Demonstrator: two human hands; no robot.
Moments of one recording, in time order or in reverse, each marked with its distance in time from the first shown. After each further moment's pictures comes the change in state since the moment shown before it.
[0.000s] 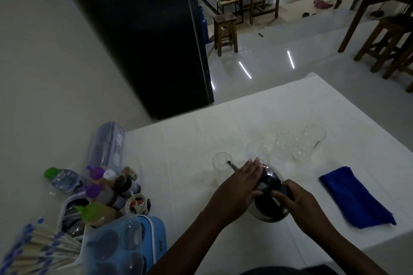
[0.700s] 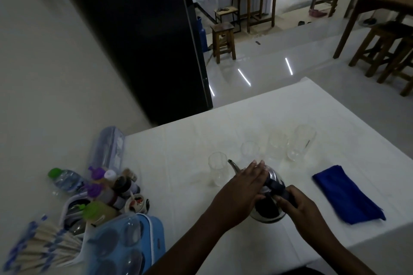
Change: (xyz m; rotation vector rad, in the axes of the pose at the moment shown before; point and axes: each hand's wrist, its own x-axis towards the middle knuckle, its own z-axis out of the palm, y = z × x) left_hand -0.004 0.036 -0.004 0.104 -0.035 0.067; right_hand -0.032 0.016 -0.010 0.155 0.049 0.015
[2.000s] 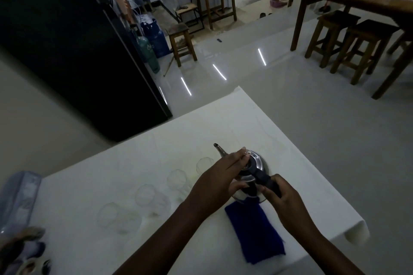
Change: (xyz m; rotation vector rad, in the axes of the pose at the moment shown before) left_hand 0.299 0.108 0.057 -0.133 0.051 0.007; right_hand 0.118 0.092 -0.274 0.079 0.097 -0.013
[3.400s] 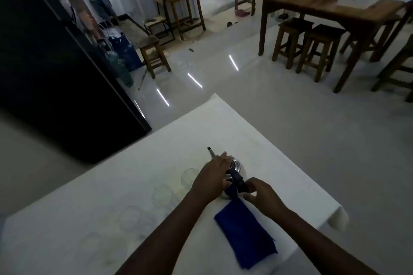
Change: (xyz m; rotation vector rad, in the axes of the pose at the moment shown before) left_hand 0.042 -0.062 0.069 0.104 -0.215 -0.079; right_hand 0.049 0.088 0.021 -0.308 -0.053 0.063
